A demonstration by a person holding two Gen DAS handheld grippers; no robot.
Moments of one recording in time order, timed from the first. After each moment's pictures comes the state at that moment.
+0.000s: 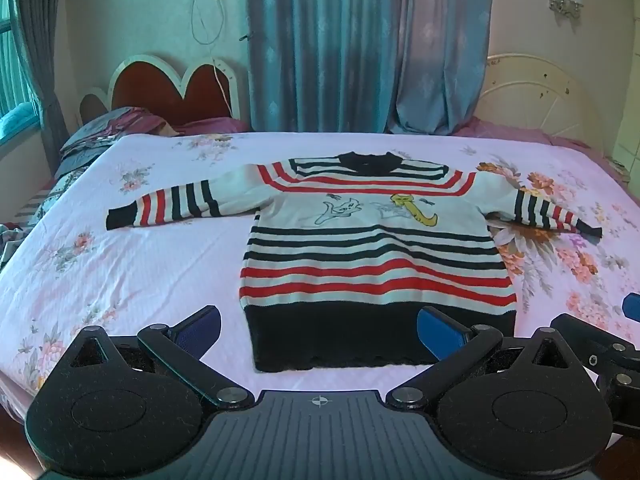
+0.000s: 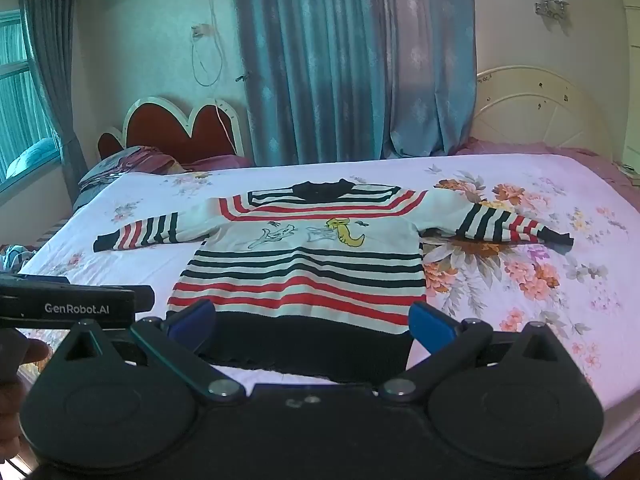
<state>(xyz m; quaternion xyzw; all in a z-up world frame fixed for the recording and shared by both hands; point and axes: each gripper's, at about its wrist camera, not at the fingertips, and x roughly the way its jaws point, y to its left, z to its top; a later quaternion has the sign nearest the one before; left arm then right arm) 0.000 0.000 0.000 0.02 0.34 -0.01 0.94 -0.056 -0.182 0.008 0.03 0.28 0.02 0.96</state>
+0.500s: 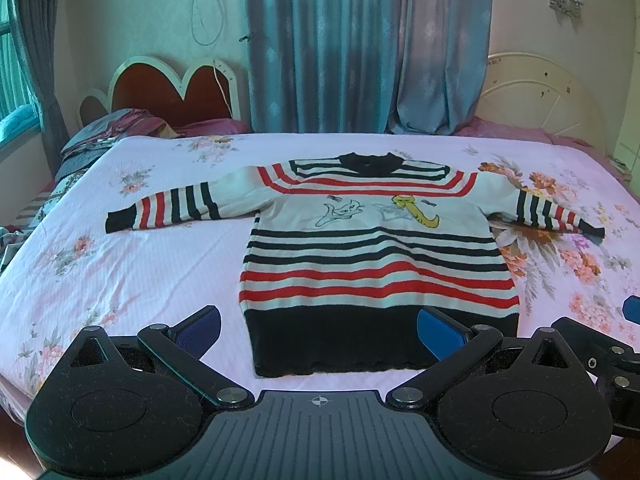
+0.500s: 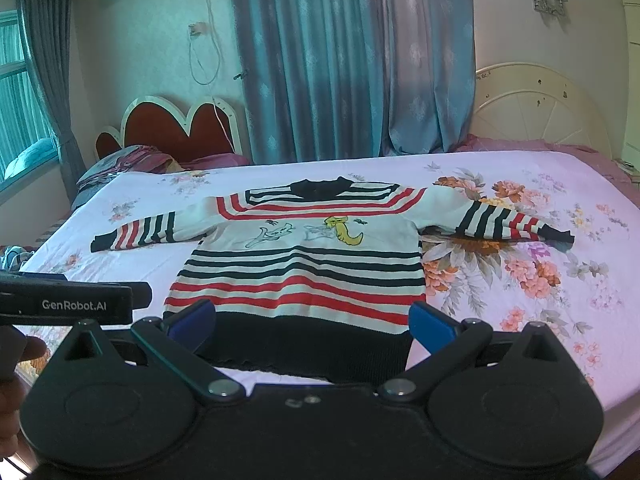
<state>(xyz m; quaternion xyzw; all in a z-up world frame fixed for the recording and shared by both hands) 0.004 0.004 -0.004 0.03 0.34 -0.01 0.94 -0.053 -0.184 0.005 0.03 0.29 0.02 0.96</state>
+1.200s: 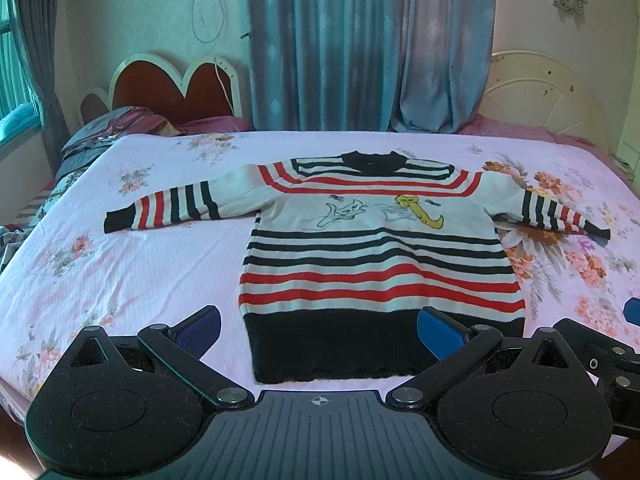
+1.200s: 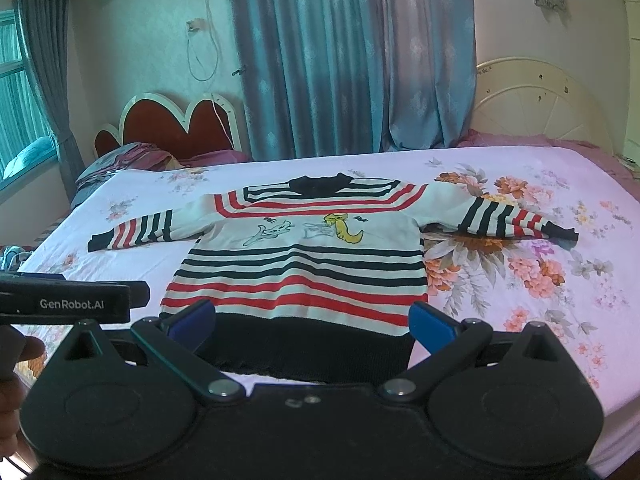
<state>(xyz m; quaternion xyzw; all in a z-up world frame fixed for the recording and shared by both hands) 0.016 0.002 -0.008 0.03 0.34 -0.01 0.94 -0.043 -0.185 -0.002 0.04 0.29 0.02 0.96</state>
